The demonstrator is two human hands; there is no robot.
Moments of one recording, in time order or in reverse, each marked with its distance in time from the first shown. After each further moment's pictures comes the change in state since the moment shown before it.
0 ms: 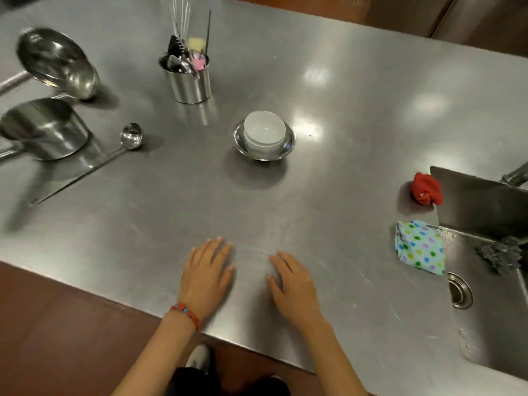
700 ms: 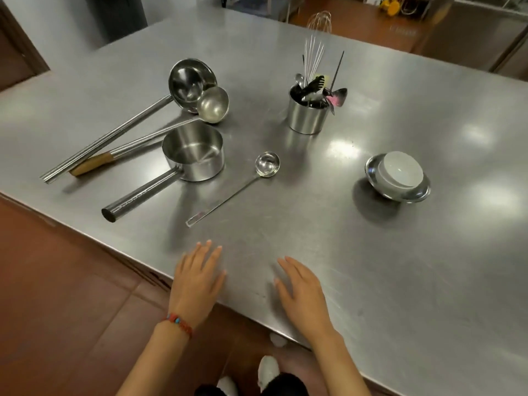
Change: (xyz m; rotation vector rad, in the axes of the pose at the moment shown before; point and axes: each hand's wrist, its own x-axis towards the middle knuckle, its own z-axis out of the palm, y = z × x) left_hand -0.033 -0.313 -0.141 0.039 0.064 -0.149; right_hand 0.086 -0.279 0.145 -0.002 -0.031 -0.067
